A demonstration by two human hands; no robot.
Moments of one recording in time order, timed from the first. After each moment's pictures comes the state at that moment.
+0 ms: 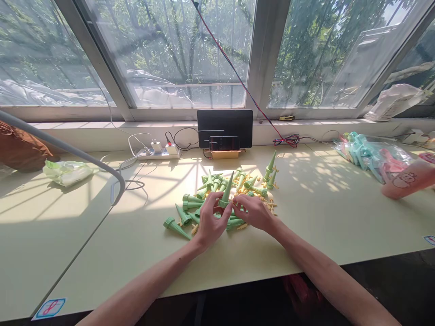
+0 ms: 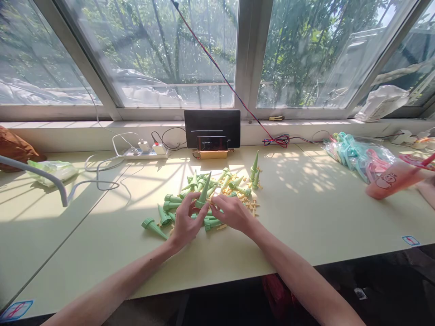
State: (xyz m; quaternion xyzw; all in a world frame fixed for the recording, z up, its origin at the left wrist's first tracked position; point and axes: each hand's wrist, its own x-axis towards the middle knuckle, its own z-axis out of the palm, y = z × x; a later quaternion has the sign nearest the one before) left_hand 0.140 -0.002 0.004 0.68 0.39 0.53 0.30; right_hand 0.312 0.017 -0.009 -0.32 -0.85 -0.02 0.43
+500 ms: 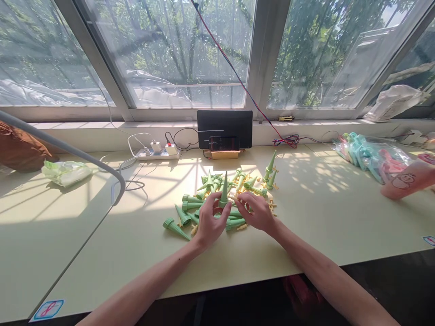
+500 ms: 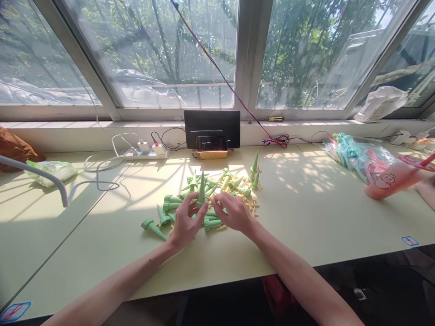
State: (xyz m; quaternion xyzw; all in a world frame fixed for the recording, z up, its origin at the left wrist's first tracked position) left_hand 0.140 -0.002 0.005 0.66 0.42 0.53 0.34; right_hand 0.314 0.011 -0.003 -0.32 -0.80 -0.02 0.50
